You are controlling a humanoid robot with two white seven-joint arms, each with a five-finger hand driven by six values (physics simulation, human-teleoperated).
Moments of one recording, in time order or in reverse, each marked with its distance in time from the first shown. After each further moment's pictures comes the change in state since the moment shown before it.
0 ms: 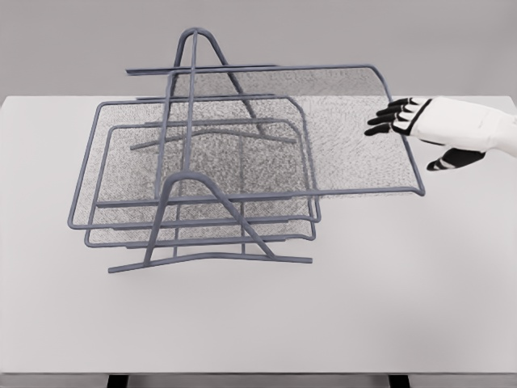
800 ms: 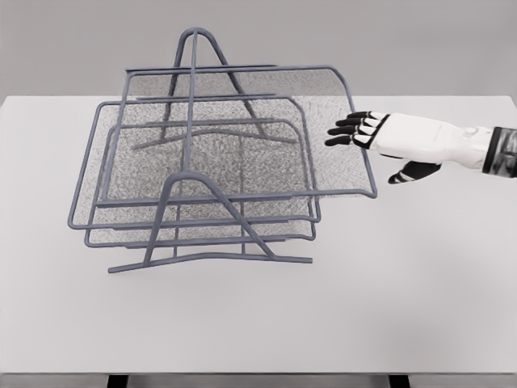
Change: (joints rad) left arm 0.000 0.000 0.000 0.000 0.000 0.000 0.000; right arm 0.003 0.115 0.054 0.023 0.001 0.004 0.000
